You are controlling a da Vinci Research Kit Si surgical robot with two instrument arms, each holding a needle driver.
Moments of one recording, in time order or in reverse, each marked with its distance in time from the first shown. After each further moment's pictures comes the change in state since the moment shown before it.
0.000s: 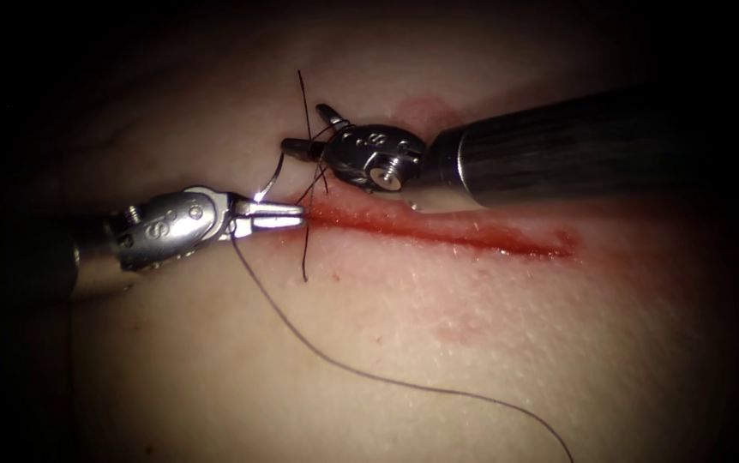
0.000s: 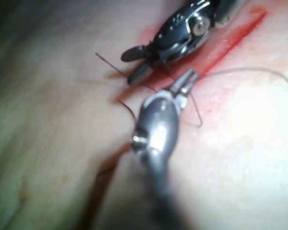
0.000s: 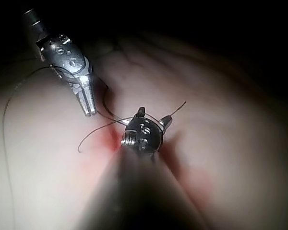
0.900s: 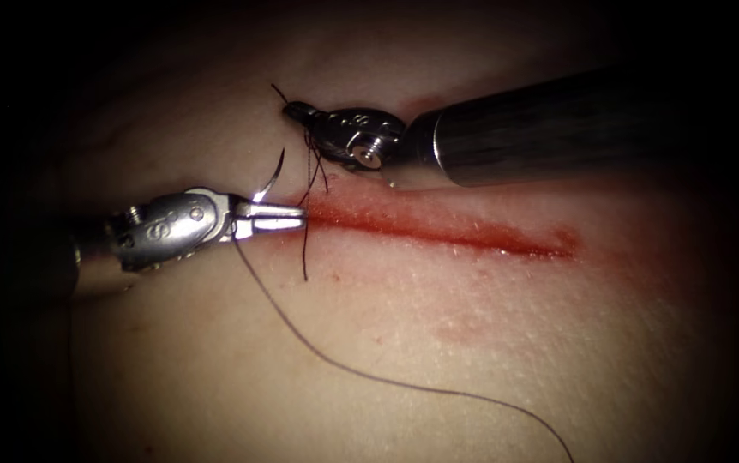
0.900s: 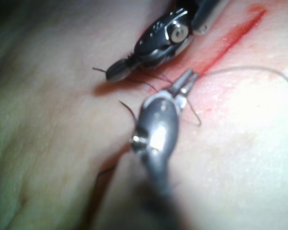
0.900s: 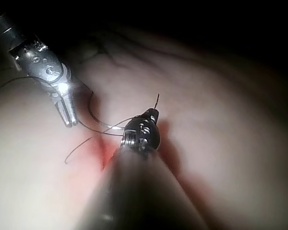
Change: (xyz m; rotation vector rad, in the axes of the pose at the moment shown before) right arm -0.001 0.000 0.004 0.094 -0.018 0.056; left arm 0.000 0.000 0.000 -0.010 -0.008 0.002
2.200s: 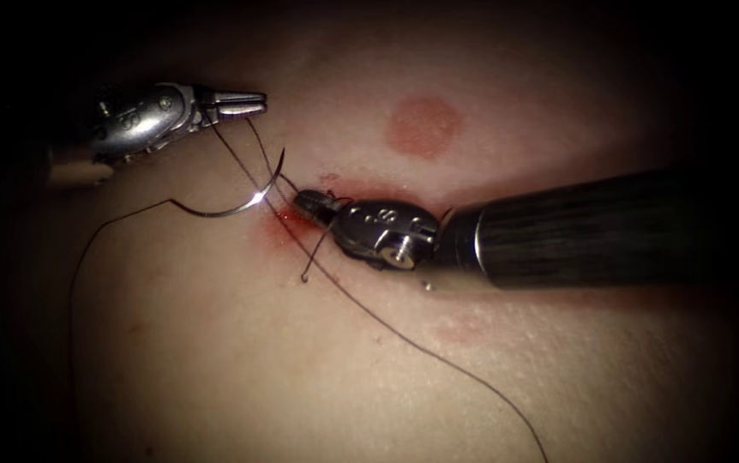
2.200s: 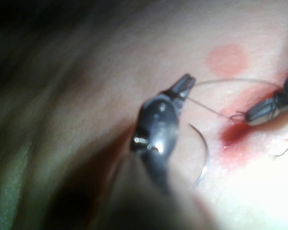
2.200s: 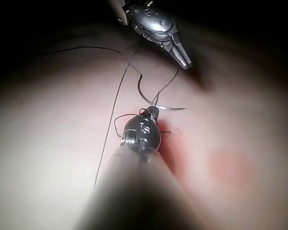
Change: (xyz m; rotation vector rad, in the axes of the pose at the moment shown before) right arm -0.001 -0.007 -0.011 0.092 0.004 -0.046; left arm -0.001 -0.013 -0.006 0.086 -0.073 -0.004
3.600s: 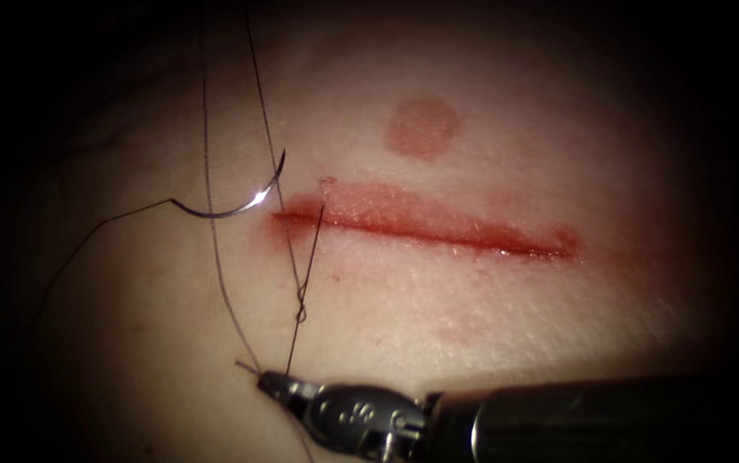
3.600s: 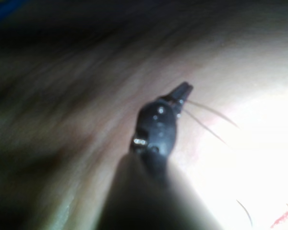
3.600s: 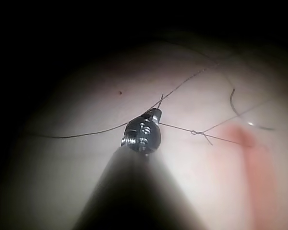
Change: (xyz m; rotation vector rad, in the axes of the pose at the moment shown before) right arm -0.001 -0.016 -0.012 0.179 0.003 -0.145; left arm 0.007 -0.013 0.000 0.055 -0.032 -0.006
